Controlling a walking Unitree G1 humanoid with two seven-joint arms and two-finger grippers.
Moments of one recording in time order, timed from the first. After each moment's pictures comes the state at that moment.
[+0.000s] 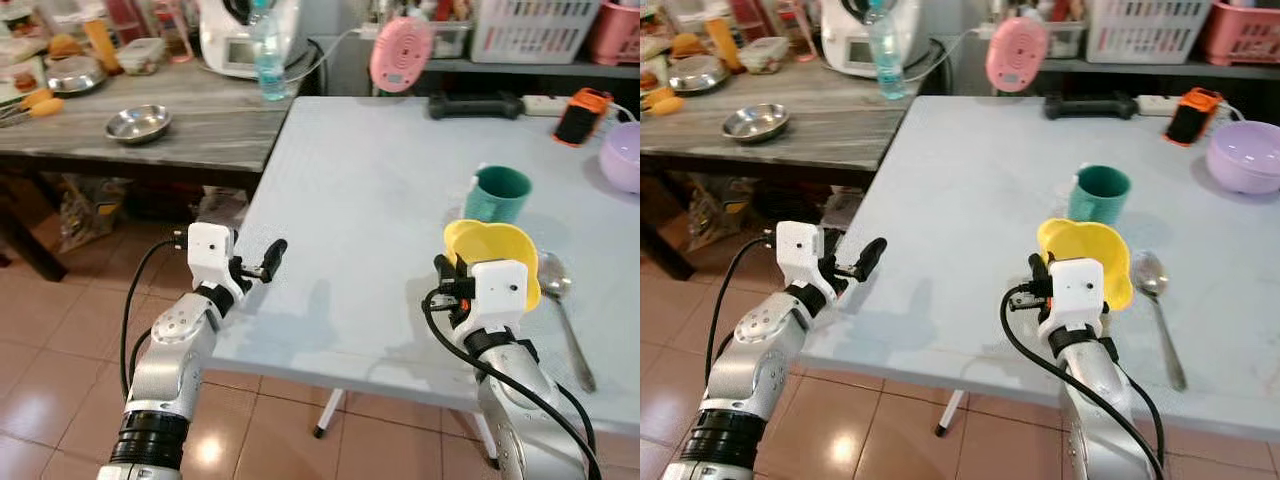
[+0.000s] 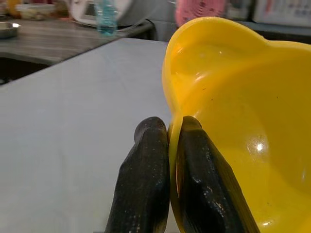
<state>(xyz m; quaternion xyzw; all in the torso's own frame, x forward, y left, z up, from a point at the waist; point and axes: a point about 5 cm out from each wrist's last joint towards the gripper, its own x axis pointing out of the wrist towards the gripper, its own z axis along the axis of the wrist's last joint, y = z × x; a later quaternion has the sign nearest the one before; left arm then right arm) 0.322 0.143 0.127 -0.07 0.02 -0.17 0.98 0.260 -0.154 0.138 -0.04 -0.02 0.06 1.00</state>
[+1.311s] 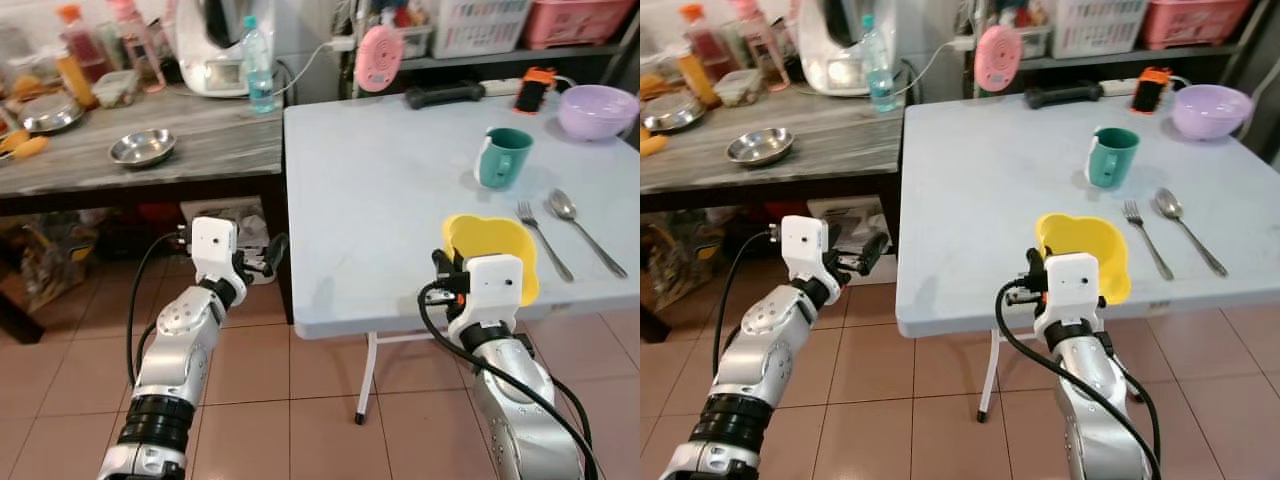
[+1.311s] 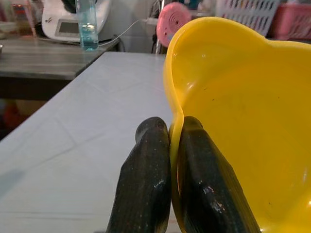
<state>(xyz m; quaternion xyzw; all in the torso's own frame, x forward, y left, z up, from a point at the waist) 0.332 0.146 0.124 -0.05 0.01 -0.16 0.99 0.265 -0.146 0.141 -0.05 -0.03 0.06 1.00</state>
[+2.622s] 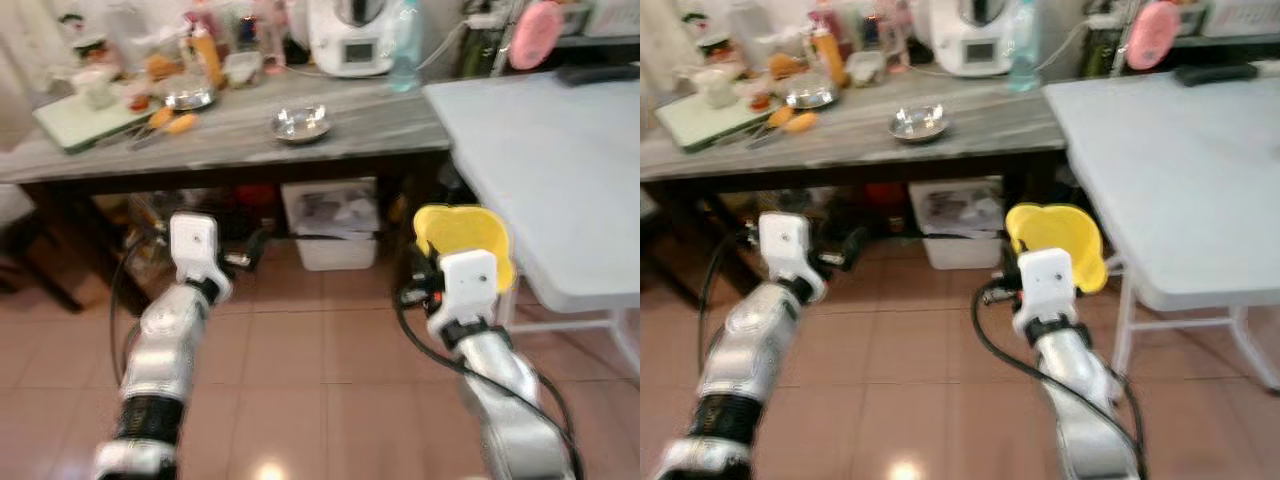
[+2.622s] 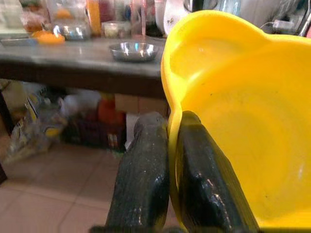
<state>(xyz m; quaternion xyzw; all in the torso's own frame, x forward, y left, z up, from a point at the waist) 0.332 0.141 0.118 -0.06 0.02 -0.15 0.99 0.266 -0.142 0.139 -0.06 -0.04 0.08 0.99</state>
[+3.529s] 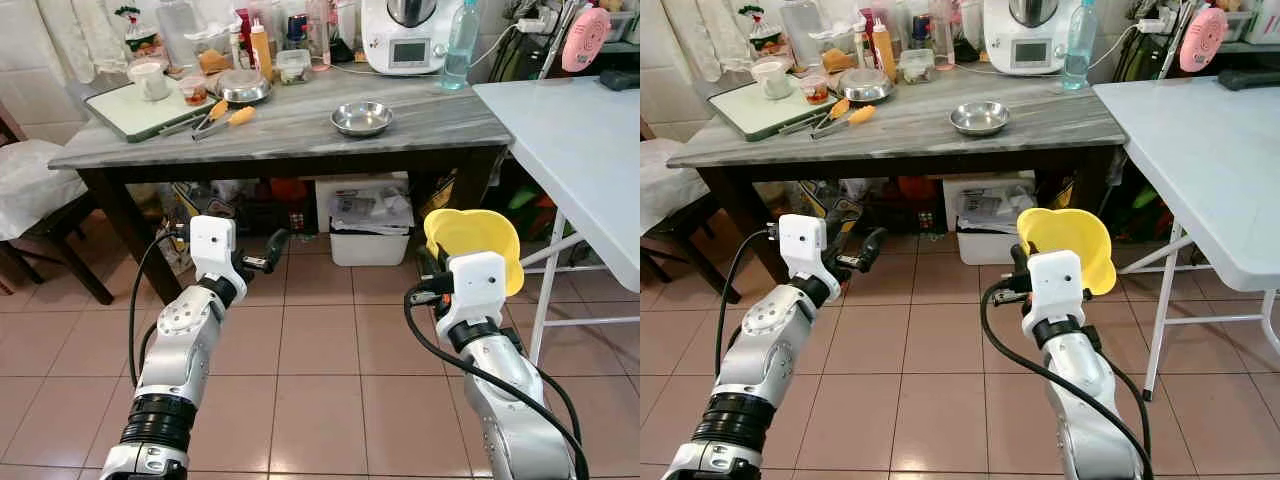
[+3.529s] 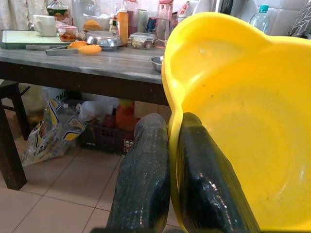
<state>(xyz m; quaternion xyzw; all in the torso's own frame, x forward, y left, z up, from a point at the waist) 0.331 0.142 0.124 -0.07 0.00 -0.17 0.98 0.267 -0.140 0.141 -0.07 -0.04 0.08 0.99</state>
